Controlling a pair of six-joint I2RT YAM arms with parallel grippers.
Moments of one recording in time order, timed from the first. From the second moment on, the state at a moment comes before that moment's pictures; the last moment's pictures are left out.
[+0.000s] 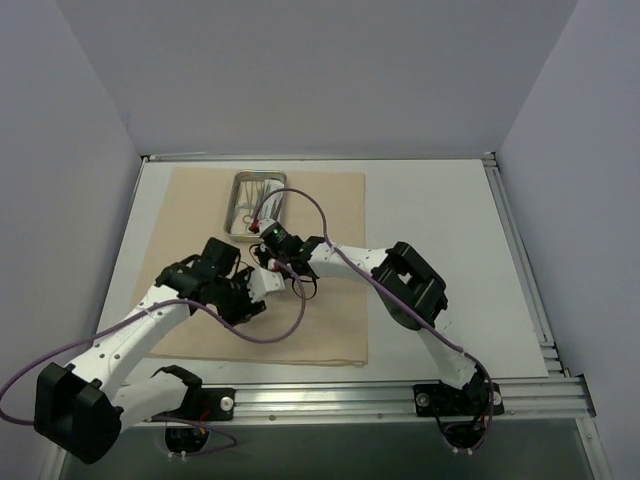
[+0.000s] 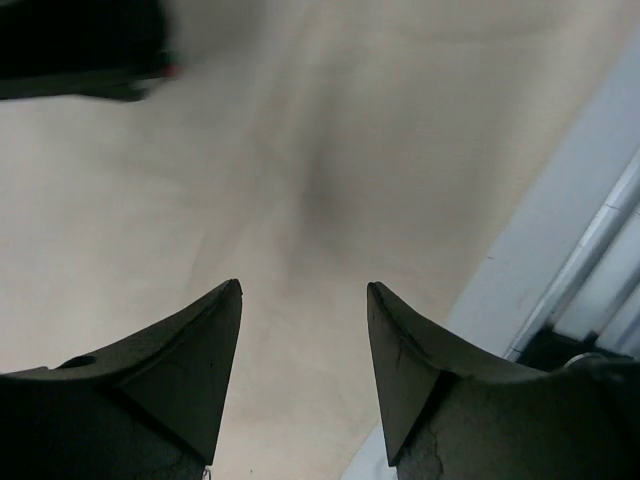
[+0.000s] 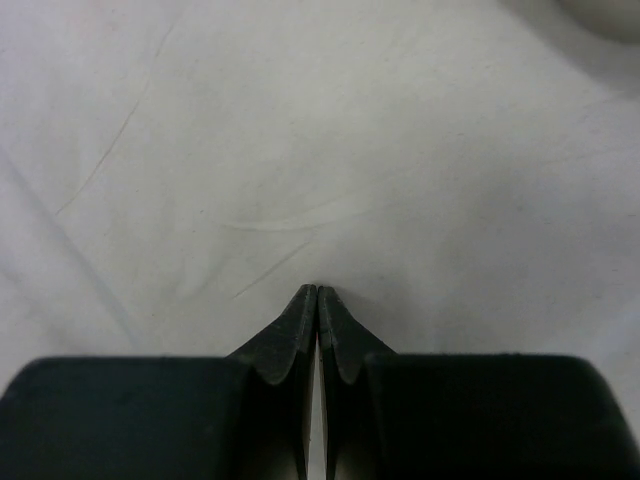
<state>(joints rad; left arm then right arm) -0.40 1.12 0.87 -0.87 0.26 0.69 0.93 2.20 1.56 -0.21 -0.07 0.37</state>
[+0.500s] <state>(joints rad) -0.96 1.08 0.61 -0.82 0.10 0.76 0.87 2.20 1.56 -0.22 -0.08 0.38</state>
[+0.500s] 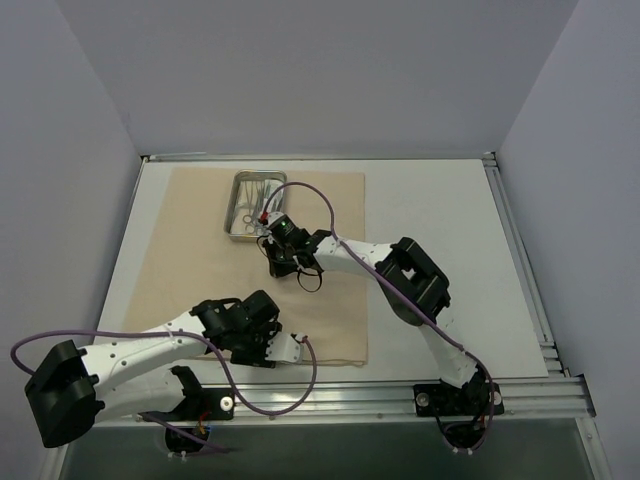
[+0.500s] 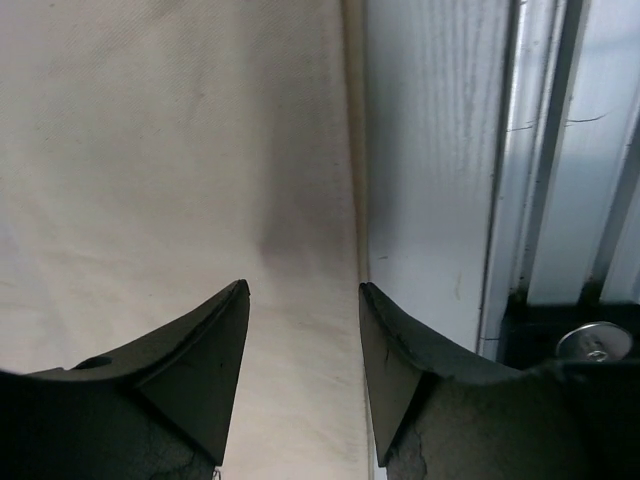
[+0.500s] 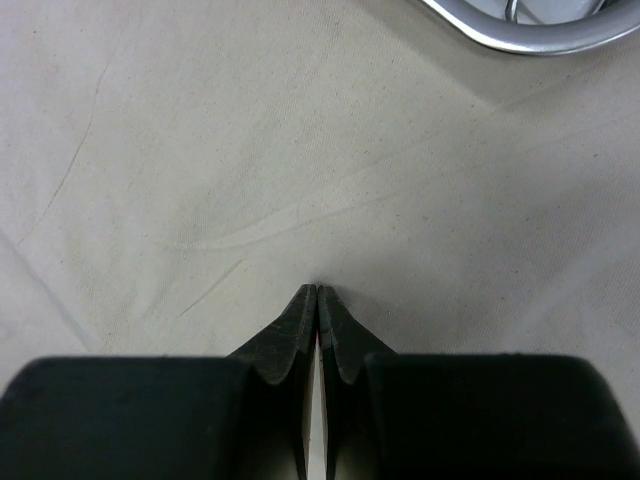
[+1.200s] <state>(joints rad) -1.04 1.26 0.67 -0.80 0.04 0.77 0.86 2.20 1.55 -0.21 -0.11 0.40</state>
